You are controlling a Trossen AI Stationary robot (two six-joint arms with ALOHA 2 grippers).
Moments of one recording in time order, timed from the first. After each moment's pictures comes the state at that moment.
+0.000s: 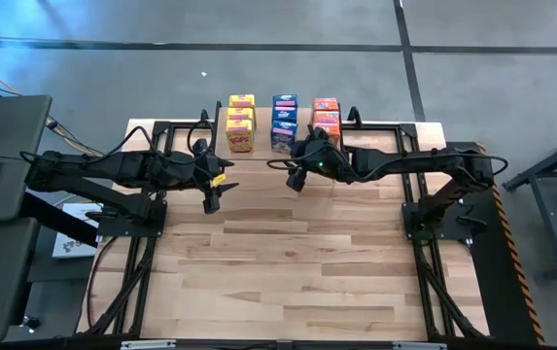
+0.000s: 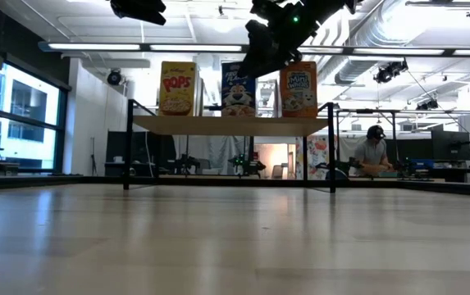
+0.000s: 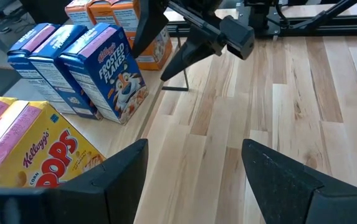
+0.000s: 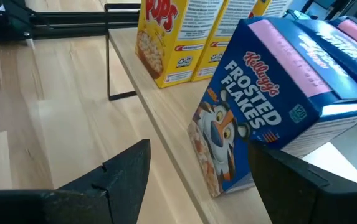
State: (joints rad) left arm -0.07 1.00 1.04 -0.58 -0.39 -0.01; right arm -0.12 1.57 1.21 -0.19 0.43 -0.03
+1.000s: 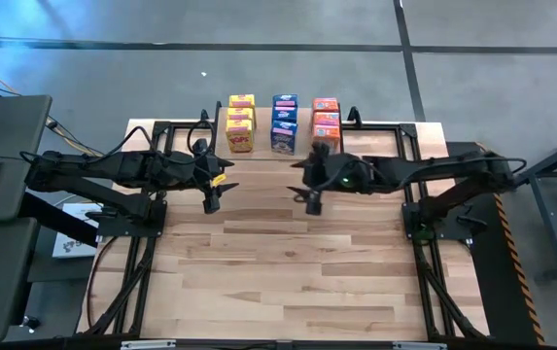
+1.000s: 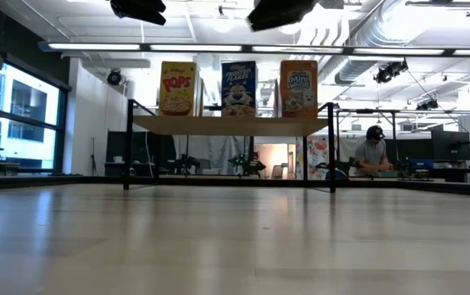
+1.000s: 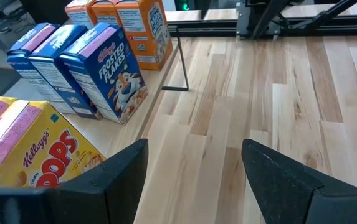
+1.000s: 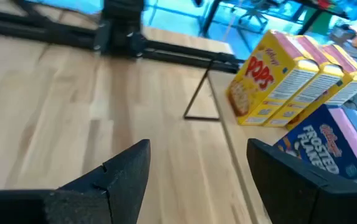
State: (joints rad) left arm -0.07 1.00 1.04 -0.58 -0.39 -0.01; right arm 0.02 1.41 1.21 -0.27 0.29 -0.19
